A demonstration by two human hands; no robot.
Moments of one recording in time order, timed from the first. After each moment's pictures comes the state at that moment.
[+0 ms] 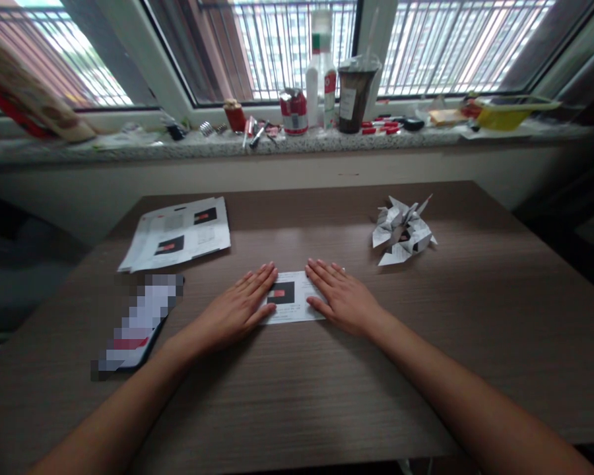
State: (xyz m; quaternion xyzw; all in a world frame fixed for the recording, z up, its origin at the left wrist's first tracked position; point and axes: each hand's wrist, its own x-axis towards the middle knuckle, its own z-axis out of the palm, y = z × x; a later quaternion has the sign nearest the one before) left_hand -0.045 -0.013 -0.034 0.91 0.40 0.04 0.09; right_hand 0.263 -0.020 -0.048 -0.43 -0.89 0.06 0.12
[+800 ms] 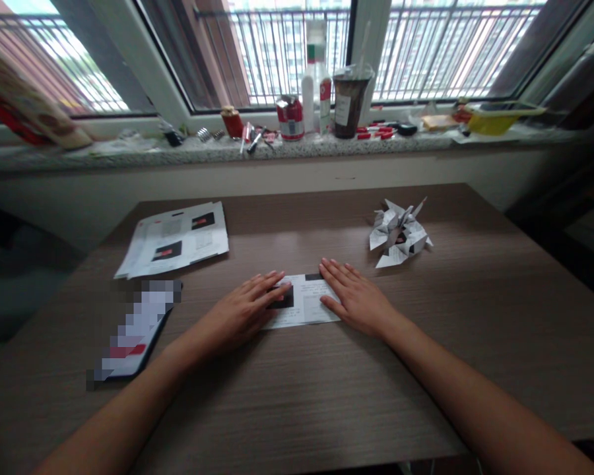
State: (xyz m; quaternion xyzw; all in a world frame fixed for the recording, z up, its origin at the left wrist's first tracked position) left_hand -0.036 -0.016 -0.013 0.94 0.33 0.08 0.09; right_hand 0.289 -0.021 -0.049 -0.45 -0.88 0.05 0.13
